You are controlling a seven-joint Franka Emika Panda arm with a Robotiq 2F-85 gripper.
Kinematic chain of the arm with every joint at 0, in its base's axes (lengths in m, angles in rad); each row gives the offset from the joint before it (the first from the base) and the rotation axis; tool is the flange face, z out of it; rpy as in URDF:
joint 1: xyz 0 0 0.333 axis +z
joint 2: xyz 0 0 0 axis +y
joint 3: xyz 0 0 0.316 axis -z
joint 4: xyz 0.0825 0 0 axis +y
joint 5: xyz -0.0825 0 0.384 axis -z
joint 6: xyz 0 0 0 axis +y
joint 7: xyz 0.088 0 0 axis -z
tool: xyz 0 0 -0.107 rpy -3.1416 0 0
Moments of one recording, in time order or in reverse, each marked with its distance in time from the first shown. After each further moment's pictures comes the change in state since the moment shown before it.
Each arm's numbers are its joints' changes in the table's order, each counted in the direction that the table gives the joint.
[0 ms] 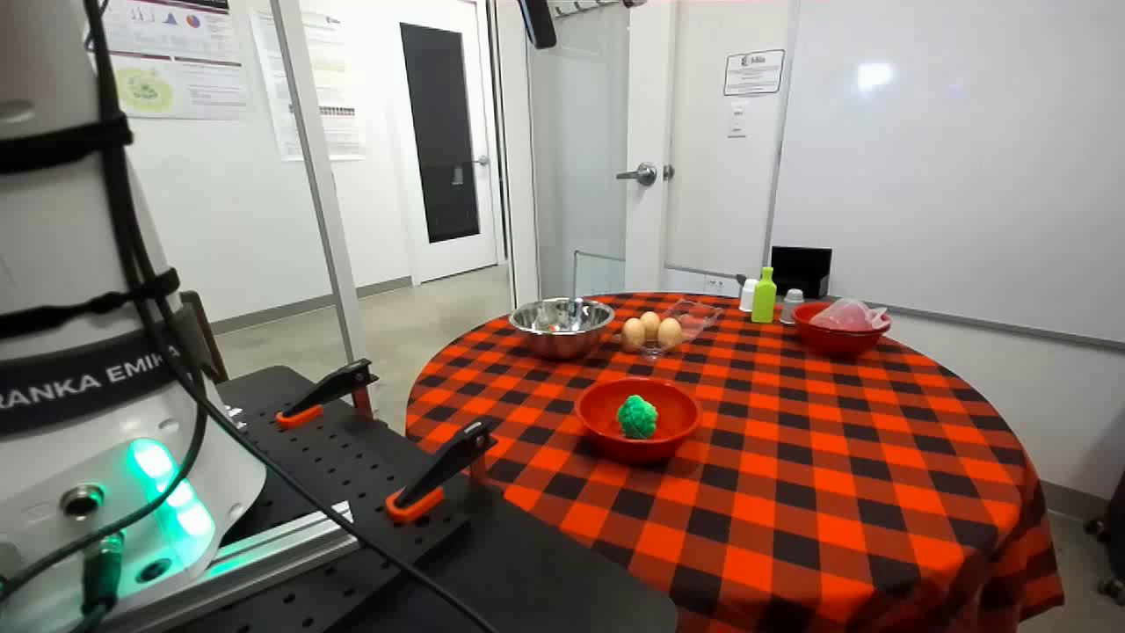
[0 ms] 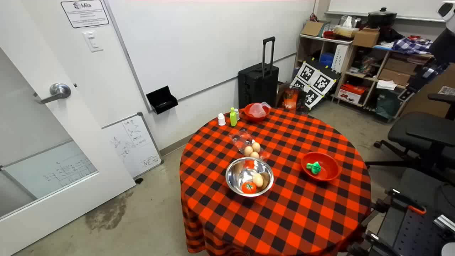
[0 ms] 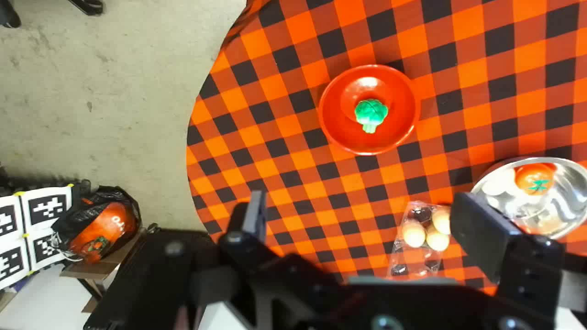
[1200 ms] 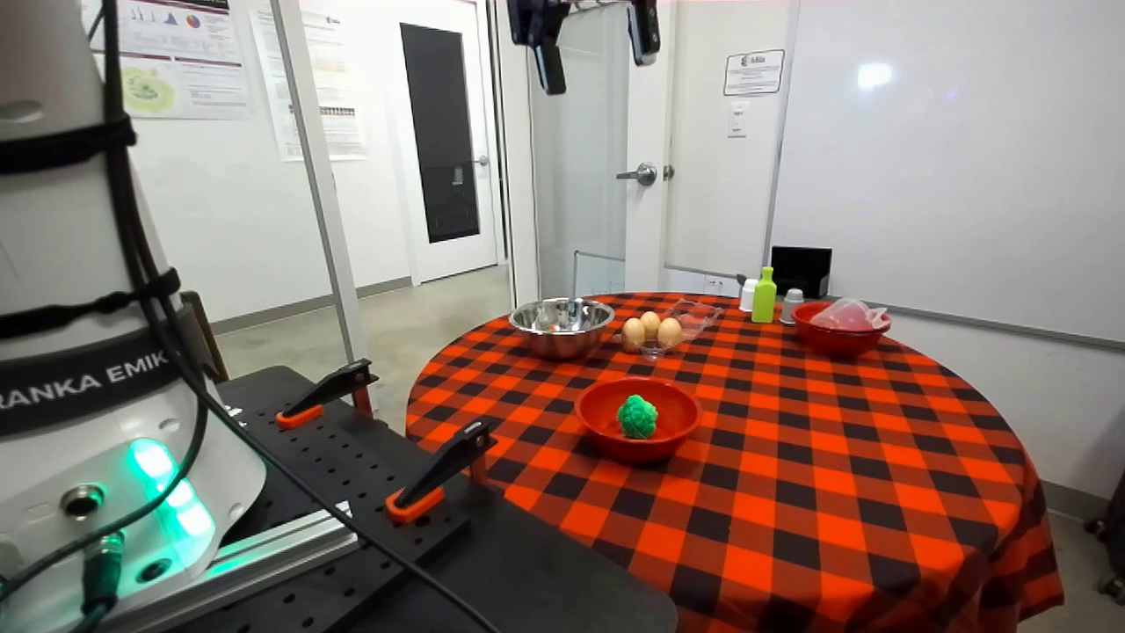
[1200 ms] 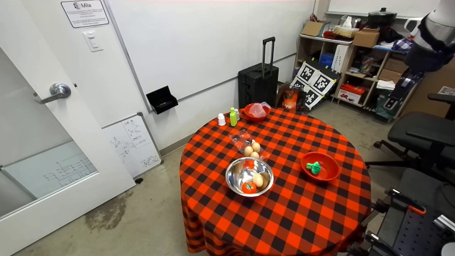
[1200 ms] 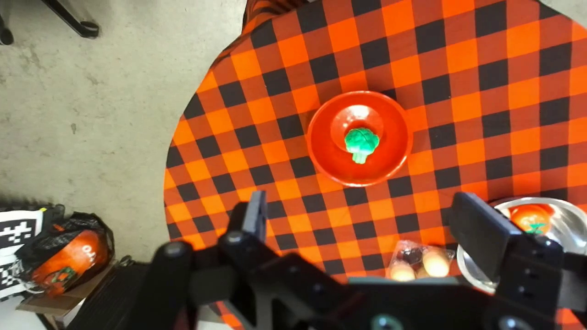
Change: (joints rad) arm 0.044 0.204 -0.012 -0.066 0.001 -0.015 -0.003
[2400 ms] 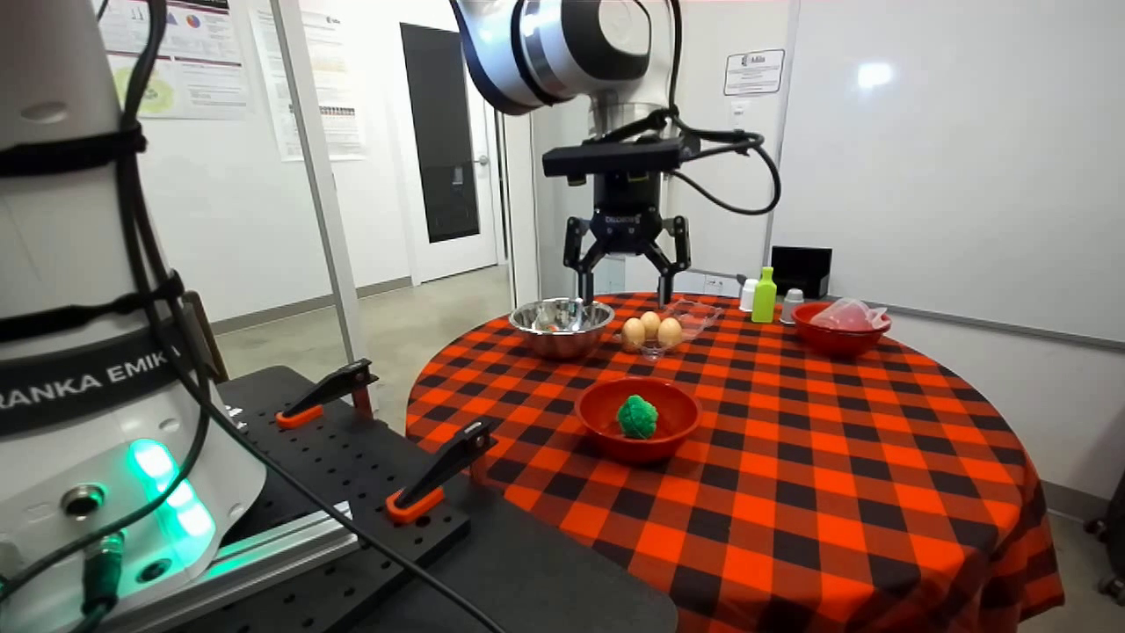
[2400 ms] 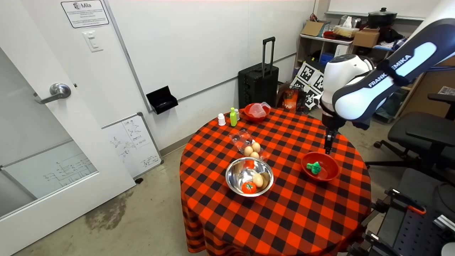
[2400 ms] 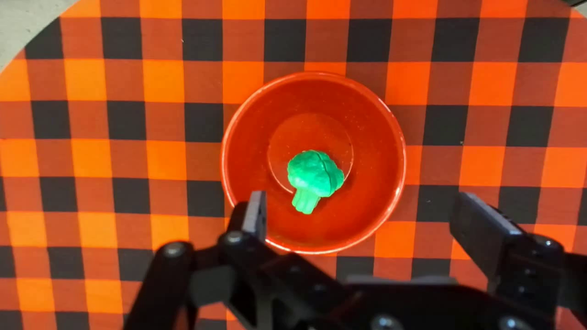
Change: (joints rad) arm 0.111 0.908 -0.028 -0.280 -0.104 -0.360 -0.190
